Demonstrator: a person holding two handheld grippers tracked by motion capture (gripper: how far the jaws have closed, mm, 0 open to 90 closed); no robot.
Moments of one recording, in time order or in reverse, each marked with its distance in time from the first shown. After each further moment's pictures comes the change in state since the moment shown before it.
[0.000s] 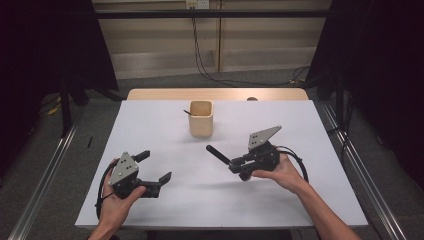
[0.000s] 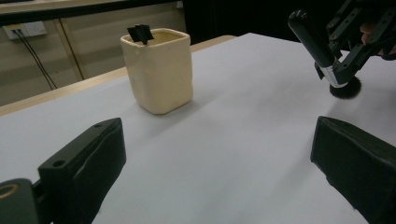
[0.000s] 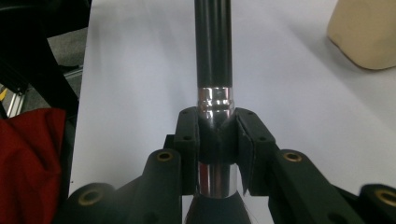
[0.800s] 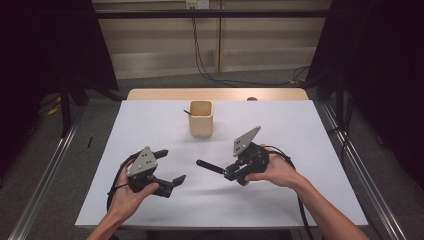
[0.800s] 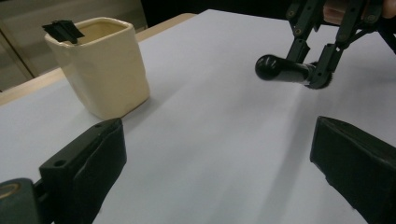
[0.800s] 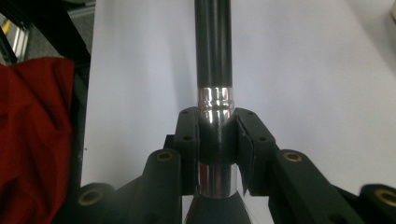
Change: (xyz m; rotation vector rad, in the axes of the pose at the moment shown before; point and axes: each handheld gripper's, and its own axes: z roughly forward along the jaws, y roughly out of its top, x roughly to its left) left arm -0.009 0.021 0.028 0.113 -0.182 0.070; right arm 0.012 0.024 0.019 0.231 0.054 -0.116
